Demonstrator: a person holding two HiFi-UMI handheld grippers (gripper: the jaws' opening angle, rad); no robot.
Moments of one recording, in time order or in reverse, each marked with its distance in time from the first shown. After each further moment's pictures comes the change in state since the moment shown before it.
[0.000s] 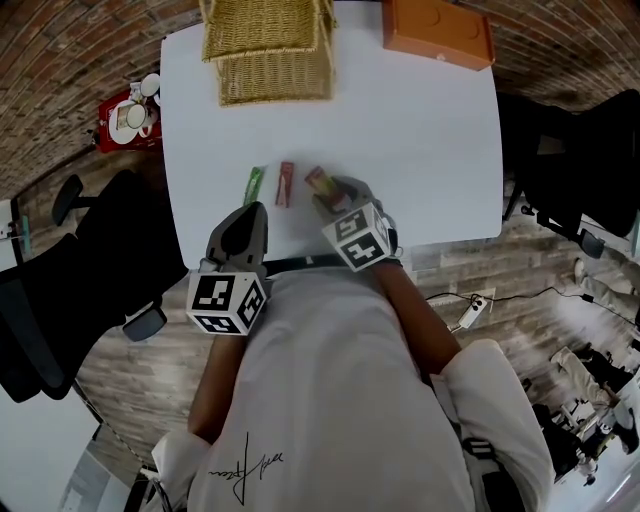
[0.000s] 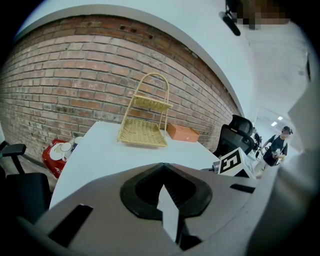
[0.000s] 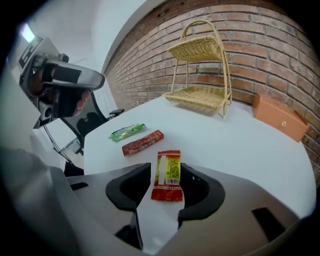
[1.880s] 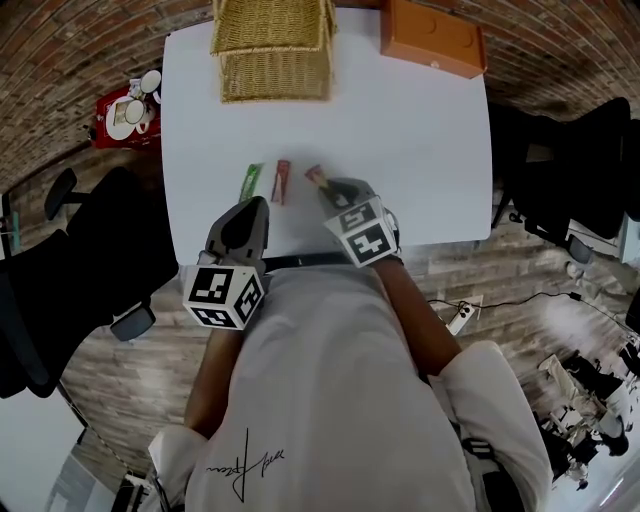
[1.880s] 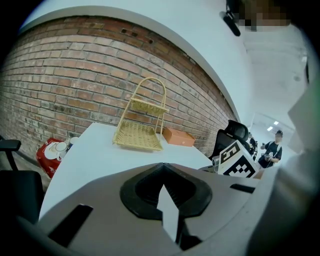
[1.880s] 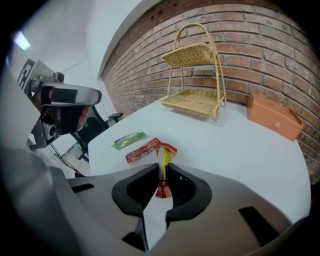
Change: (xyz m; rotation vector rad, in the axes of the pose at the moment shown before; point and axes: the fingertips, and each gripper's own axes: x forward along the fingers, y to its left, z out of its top) left arm 0.000 -0.011 0.006 -0.018 -0.054 -0.050; right arm -0.024 -0.009 0.015 0.051 0.012 0.004
